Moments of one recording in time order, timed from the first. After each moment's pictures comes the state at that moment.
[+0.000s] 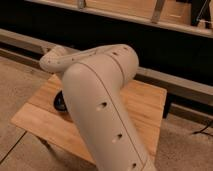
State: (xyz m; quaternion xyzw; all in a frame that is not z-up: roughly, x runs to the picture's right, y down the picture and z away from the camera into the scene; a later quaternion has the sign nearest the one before) arm -0.137 0.040 0.803 -0.10 0.40 0.66 0.64
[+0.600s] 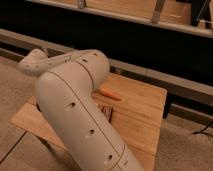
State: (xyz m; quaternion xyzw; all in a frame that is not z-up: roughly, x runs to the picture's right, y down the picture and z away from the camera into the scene) arm -0.224 0.052 0.811 -0.12 0.37 0.60 0.69
